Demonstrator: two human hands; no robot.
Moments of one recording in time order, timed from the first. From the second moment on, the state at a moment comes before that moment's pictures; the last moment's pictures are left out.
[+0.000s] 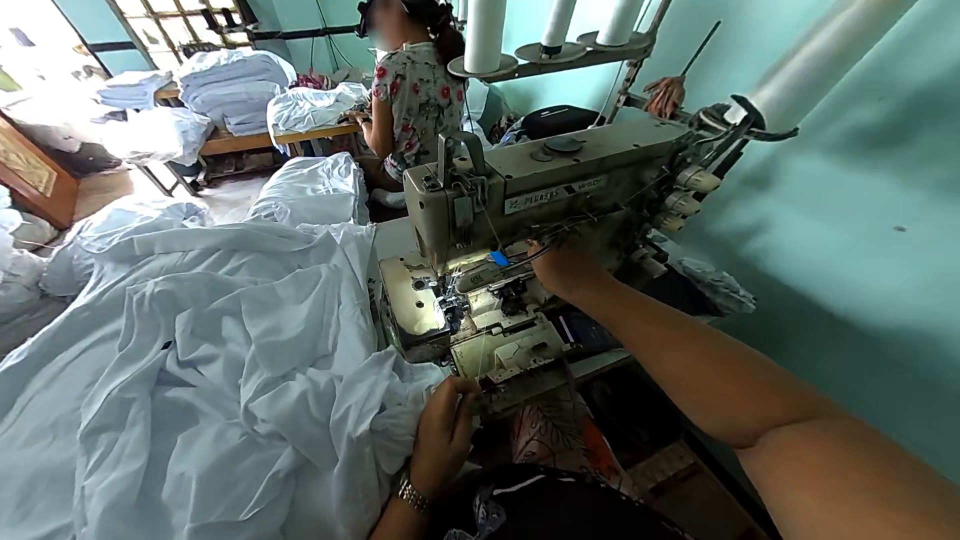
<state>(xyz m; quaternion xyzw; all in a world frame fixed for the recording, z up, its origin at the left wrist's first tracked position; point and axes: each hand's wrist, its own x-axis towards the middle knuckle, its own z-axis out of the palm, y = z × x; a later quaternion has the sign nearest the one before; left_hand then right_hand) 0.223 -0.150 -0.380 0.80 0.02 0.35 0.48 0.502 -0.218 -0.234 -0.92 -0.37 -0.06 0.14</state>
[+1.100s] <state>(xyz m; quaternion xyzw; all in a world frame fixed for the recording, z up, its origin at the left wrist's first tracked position) 0.223 -0.151 -0.379 0.80 0.03 0.35 0.48 0.496 -0.266 -0.248 -0.93 -0.35 -0.08 0.12</state>
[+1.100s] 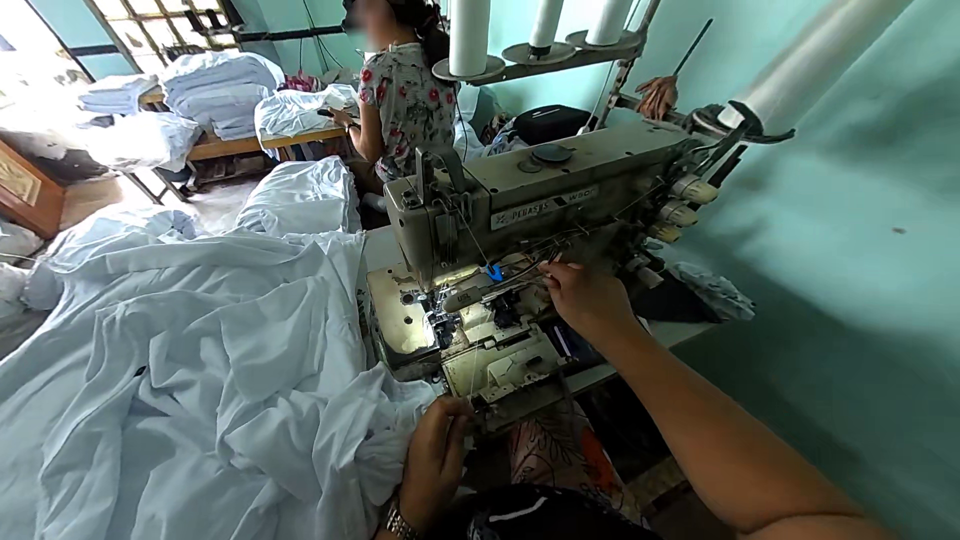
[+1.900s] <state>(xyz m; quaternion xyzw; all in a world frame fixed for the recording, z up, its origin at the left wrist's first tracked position) 0.222 -0.151 -0.380 0.81 0.03 0.34 0.47 0.488 -0.292 -0.245 -0.89 -0.38 -0.08 0.25</state>
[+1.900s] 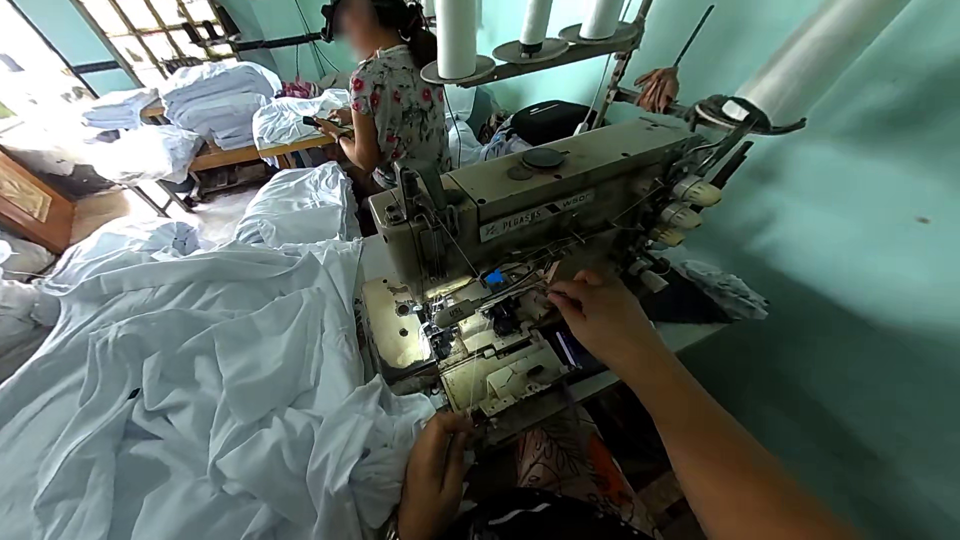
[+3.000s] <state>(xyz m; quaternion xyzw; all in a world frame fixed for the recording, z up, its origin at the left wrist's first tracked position) 0.224 -0.151 -0.381 0.81 0.04 0.34 0.48 0.515 -0.259 -0.326 -0.68 -0.53 -0.20 0.46</state>
